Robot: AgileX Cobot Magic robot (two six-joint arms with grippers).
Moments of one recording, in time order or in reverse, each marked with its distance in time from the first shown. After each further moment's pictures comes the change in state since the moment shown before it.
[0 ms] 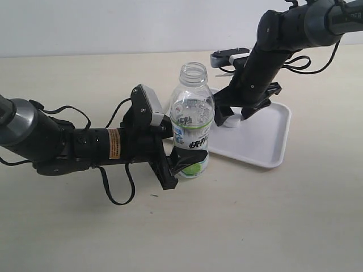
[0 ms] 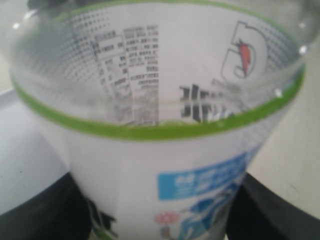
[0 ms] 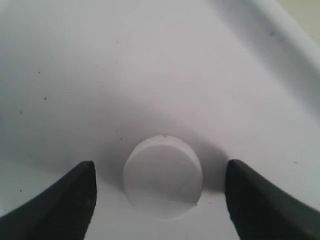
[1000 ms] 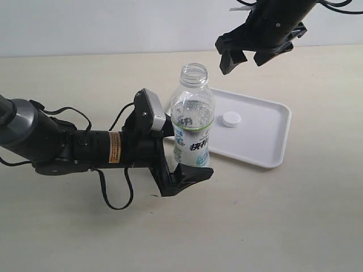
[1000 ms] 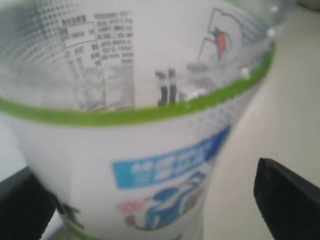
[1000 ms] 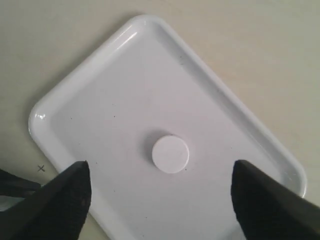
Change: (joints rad) left arm 0.000 -0.004 0.000 0.076 -0.002 -0.062; right arm 0.000 -0.316 0.000 -0.019 0.098 0.007
